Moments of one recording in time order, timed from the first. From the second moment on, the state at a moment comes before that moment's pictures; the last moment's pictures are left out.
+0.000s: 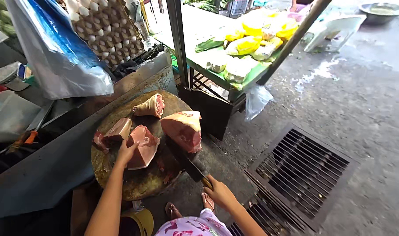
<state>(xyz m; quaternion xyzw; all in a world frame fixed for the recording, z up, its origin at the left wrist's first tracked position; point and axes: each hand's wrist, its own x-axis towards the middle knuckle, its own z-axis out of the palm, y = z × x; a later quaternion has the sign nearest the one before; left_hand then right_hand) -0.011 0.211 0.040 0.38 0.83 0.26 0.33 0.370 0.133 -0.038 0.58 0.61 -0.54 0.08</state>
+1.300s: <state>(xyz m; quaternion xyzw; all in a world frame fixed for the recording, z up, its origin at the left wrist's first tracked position) -0.030 0.079 0.019 0.60 0.73 0.26 0.17 0.383 0.150 -0.049 0.55 0.61 -0.55 0.09</state>
